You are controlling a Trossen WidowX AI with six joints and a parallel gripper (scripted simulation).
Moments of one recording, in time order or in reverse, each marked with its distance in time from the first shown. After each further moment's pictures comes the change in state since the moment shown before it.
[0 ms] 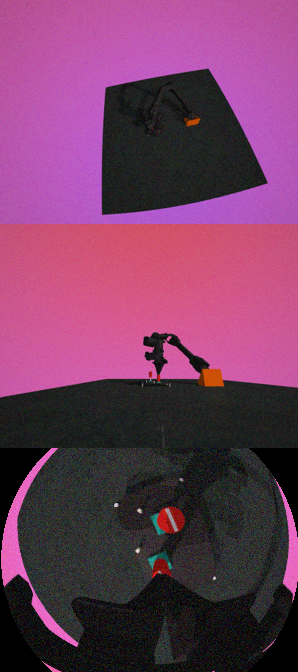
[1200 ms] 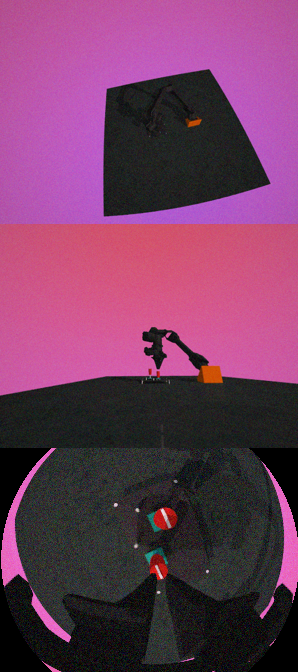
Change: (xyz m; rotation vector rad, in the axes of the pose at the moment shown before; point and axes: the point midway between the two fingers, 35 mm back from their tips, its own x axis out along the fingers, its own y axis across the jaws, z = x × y) arm -0.019 -0.001 0.002 0.011 0.013 -0.035
